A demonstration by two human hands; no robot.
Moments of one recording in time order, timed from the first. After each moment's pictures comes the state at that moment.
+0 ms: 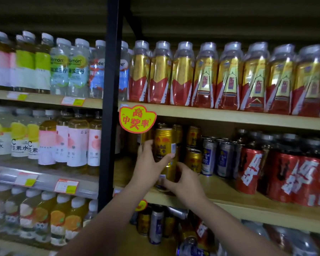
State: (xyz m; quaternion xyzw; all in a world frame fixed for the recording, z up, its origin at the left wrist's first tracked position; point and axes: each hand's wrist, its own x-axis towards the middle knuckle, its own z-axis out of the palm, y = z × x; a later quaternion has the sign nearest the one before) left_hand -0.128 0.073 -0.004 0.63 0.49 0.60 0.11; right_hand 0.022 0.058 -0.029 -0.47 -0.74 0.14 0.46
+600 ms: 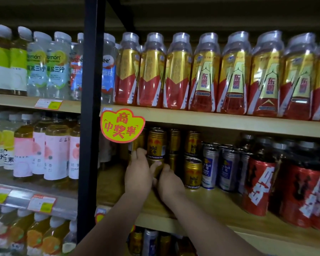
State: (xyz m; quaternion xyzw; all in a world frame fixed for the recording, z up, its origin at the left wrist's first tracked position) left_hand -0.120 0.142 -0.018 0.59 0.61 0.53 -0.06; right_hand -0.015 0.153 -0.022 -0.60 -0.75 0.07 0.27
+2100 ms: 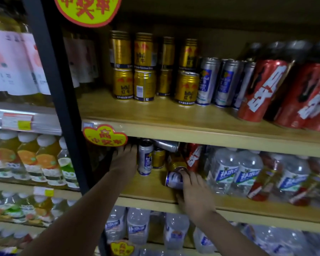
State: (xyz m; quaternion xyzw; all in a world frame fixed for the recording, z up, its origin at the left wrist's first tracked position) left_hand -0.142 0.133 -0.239 0.69 0.71 0.10 -0.07; right_hand 0.101 0.047 -0.271 -0.65 -0.76 -0.04 0.10
